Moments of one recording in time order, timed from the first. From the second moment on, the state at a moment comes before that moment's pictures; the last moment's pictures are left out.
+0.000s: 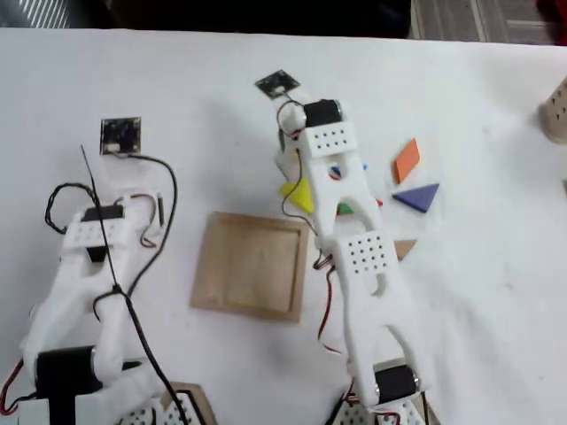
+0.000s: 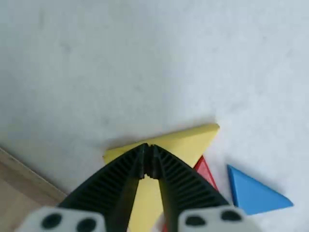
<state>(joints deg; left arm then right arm) -12.2 -13.6 49.8 33.9 -1.6 -17.7 70.7 -75.7 97.0 20.6</state>
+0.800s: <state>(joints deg) -12.2 -13.6 49.8 33.9 -1.6 -12.9 37.1 -26.5 87.1 10.3</state>
